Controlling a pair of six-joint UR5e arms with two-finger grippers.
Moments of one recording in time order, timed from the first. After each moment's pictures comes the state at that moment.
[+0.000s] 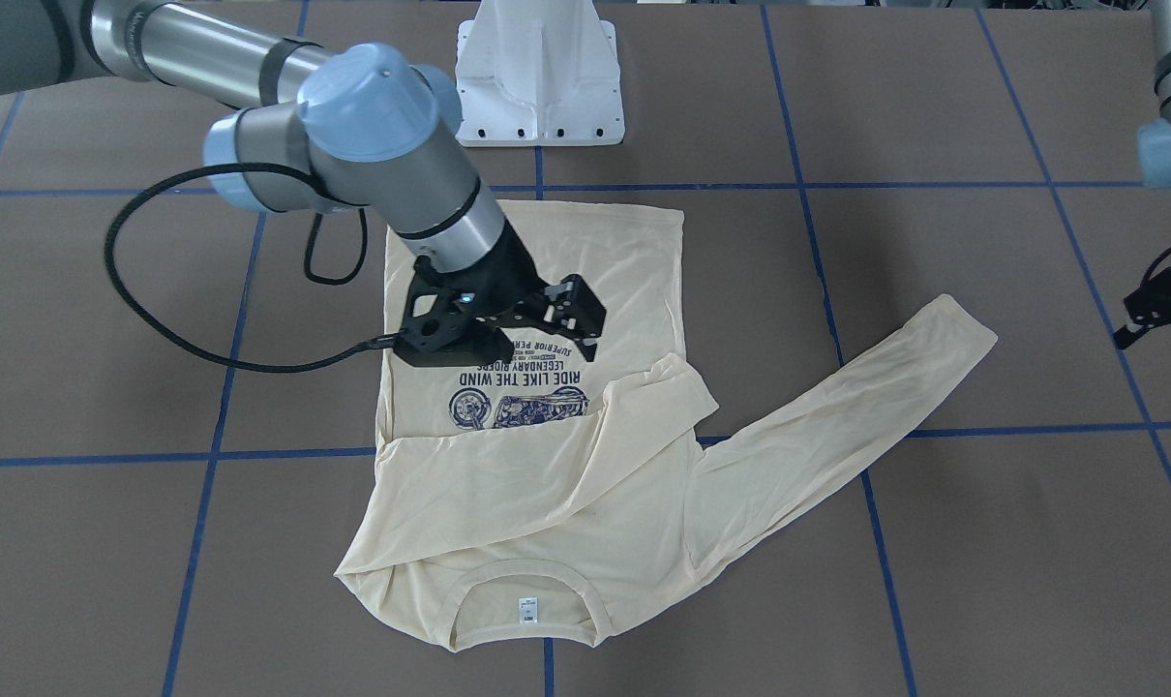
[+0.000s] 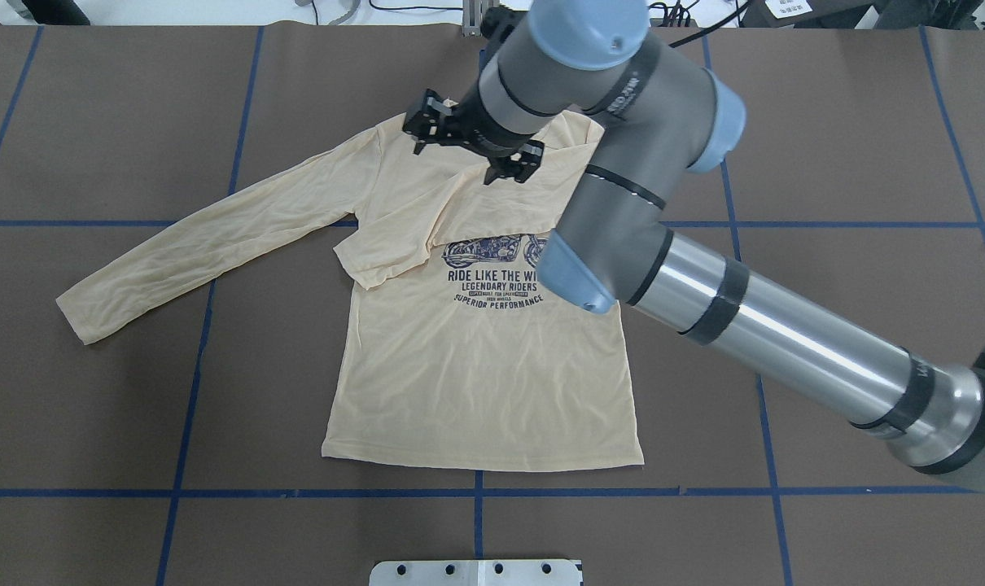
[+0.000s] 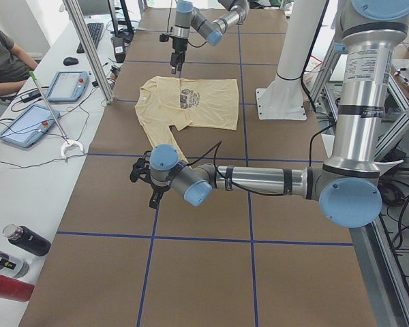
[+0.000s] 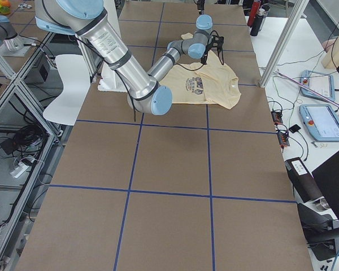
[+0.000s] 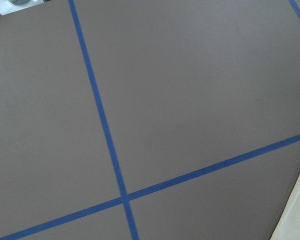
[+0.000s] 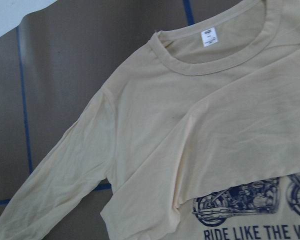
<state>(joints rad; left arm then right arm) -1.27 -1.63 -1.48 -2.24 -2.36 -0.42 0.76 -0.78 1.52 -1.22 2.08 1.48</state>
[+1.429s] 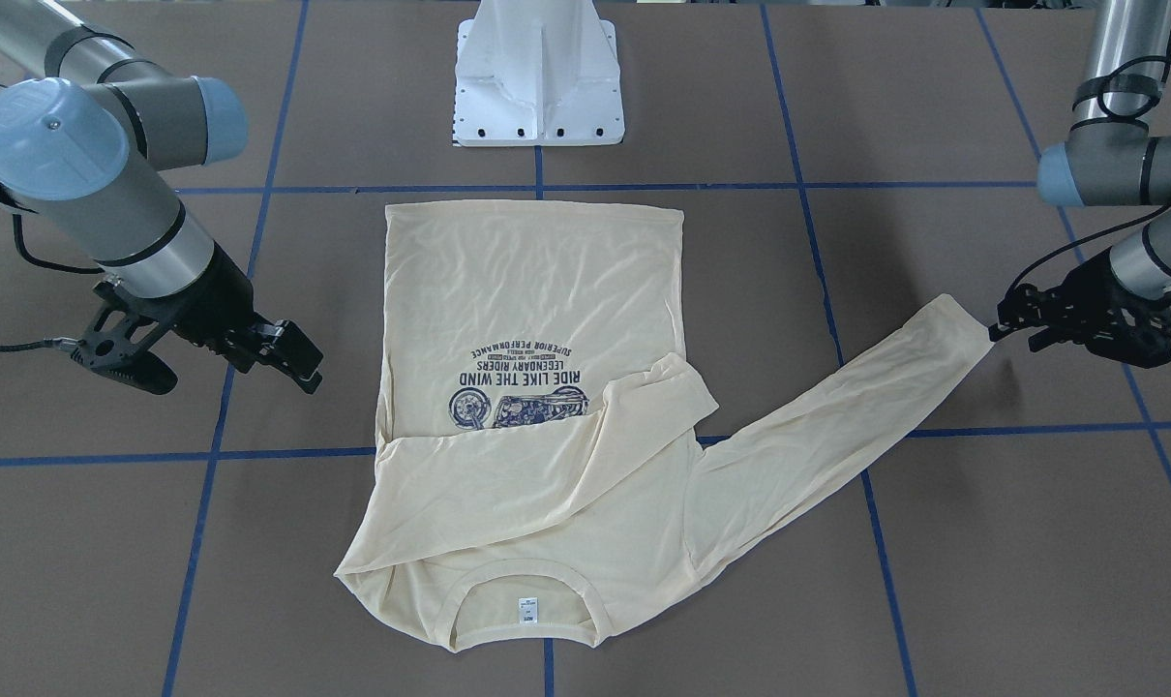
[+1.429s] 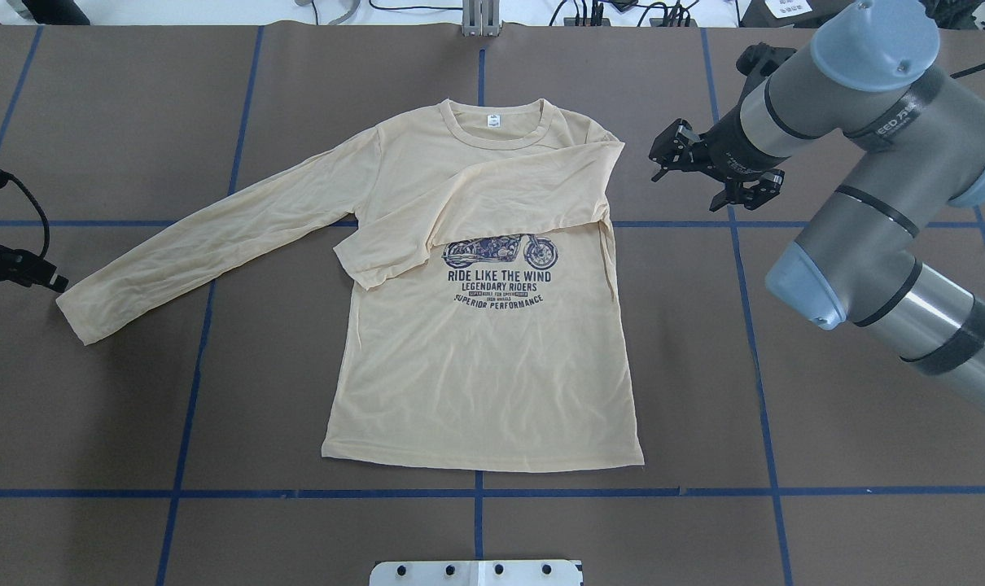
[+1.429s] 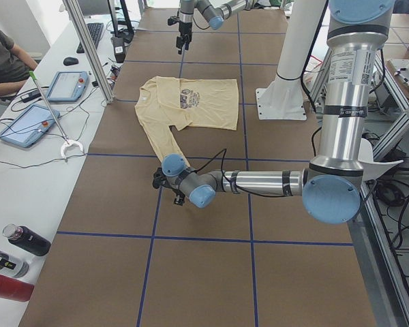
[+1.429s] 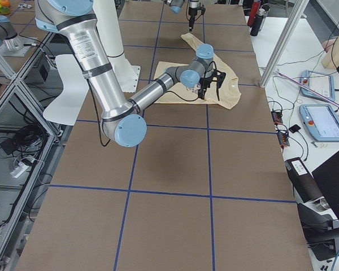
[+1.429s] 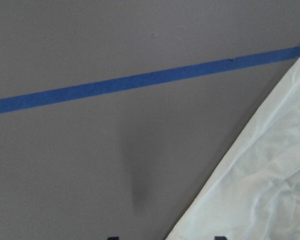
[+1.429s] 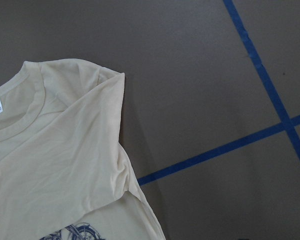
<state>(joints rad) -1.09 -1.63 -1.39 -2.27 -2.39 -0.52 0.88 -1.13 1.72 -1.34 2.11 1.41</state>
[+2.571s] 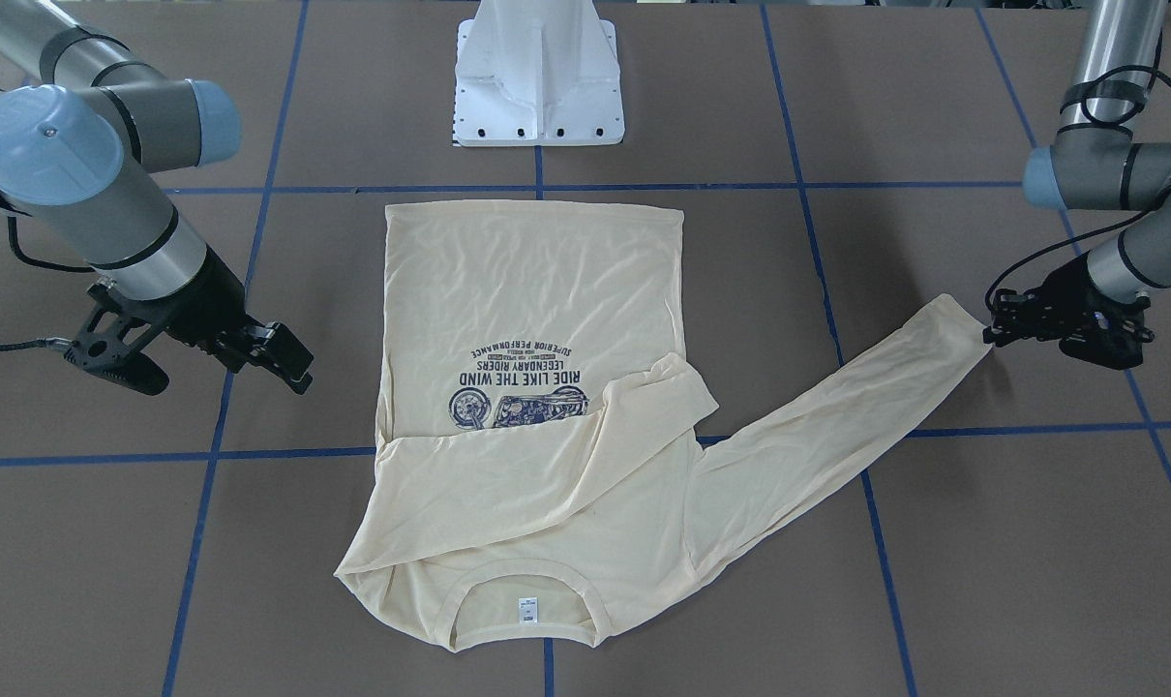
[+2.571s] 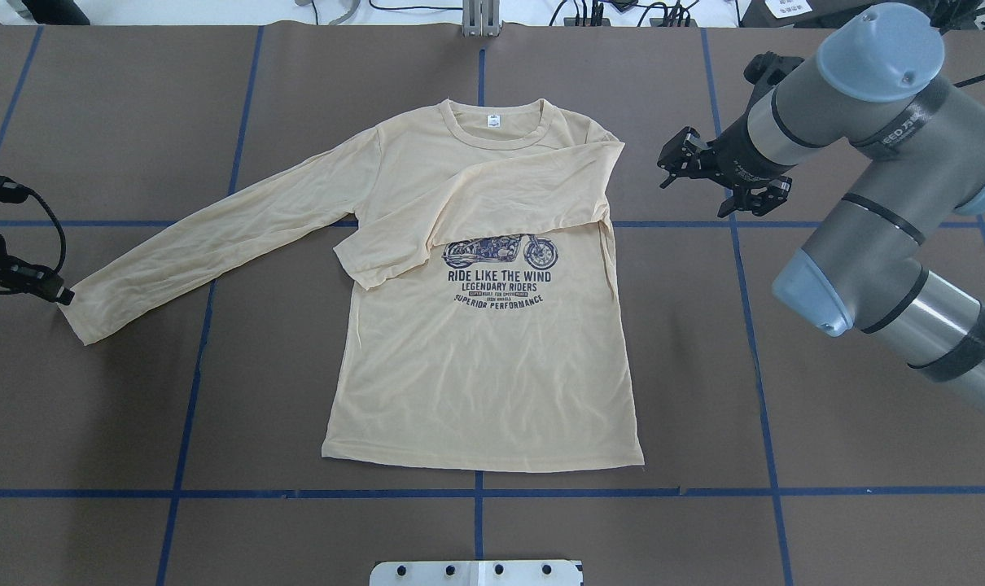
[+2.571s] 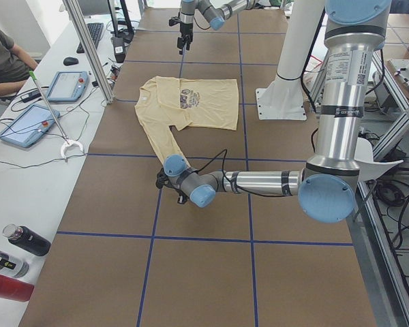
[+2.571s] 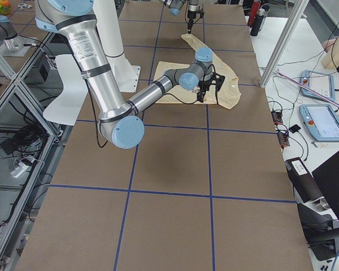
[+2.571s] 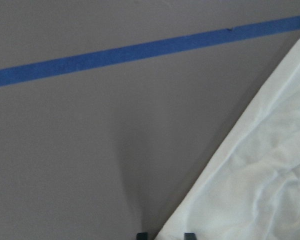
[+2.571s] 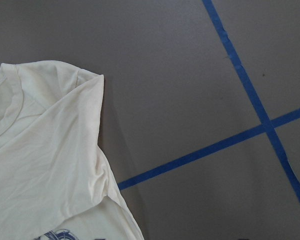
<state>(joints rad) -1.05 -1.63 -1.38 -2.27 -2.40 -0.52 0.88 -1.15 1.73 -1.33 2.11 1.41</state>
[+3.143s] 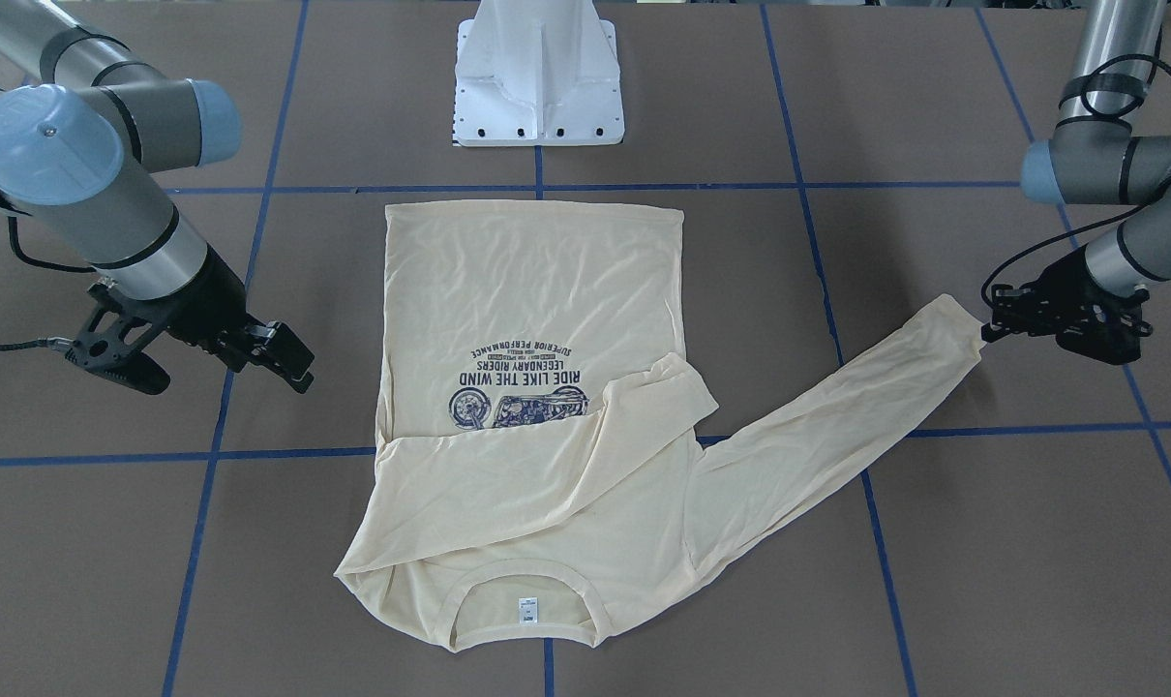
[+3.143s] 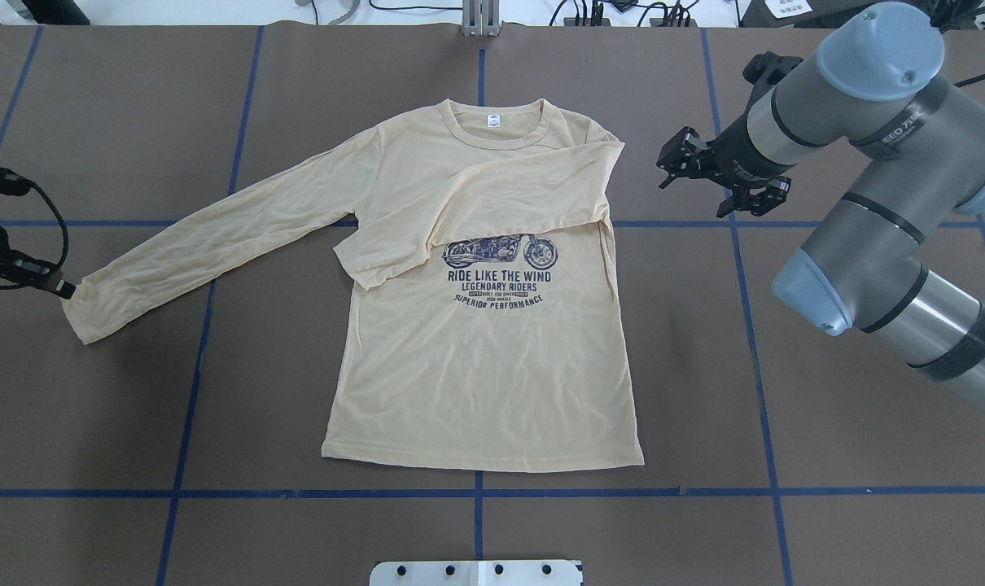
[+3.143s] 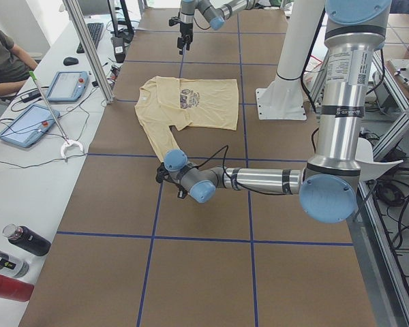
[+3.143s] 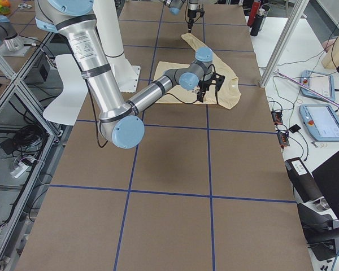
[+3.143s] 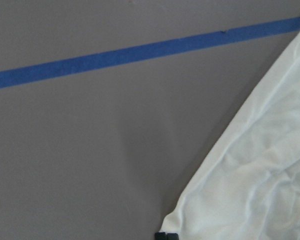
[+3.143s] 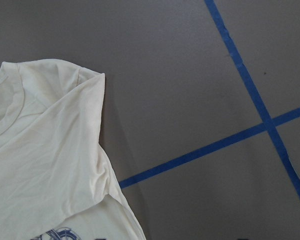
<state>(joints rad) -1.06 -1.62 -1.47 -2.25 -2.43 -0.53 0.88 -1.15 1.73 -1.33 2.11 1.41</state>
